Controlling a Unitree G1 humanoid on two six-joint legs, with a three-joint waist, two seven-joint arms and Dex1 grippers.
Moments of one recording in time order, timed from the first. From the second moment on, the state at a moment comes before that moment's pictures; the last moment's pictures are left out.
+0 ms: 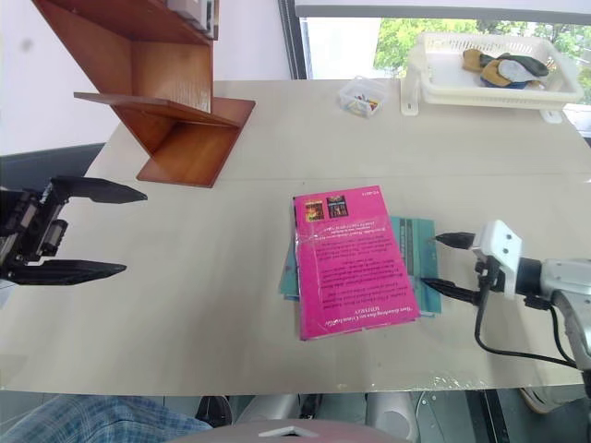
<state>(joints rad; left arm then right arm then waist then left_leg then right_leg) -0.16 1.21 0.51 -0.14 -0.91 0.41 -1.61 -0.06 -0.83 -0.16 -0.10 0.40 0.17 1.20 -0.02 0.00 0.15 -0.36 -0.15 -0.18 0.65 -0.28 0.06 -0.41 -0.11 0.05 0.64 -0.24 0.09</state>
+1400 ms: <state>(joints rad) -0.08 1.14 0.53 -0.16 -0.81 0.51 -1.50 -0.38 -0.74 0.04 0.18 0.28 0.01 1.25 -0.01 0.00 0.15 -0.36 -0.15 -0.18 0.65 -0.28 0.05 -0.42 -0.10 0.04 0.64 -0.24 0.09</state>
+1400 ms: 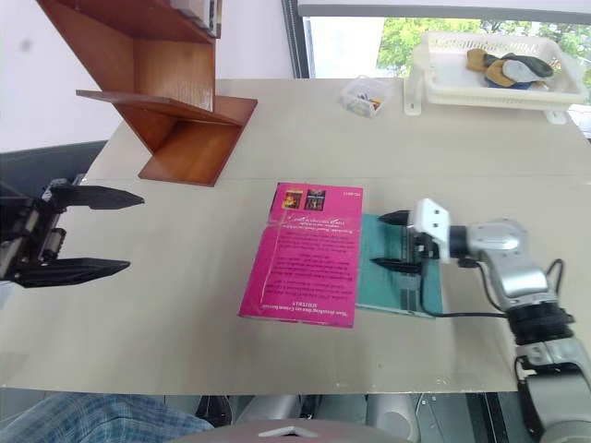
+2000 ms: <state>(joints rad) -0.60 0.85 0.08 0.57 -0.87 1.19 -1.49 0.15 -1.01 -0.72 -0.45 0.88 0.58 1.29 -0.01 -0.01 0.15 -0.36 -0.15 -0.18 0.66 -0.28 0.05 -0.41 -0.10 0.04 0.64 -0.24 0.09</state>
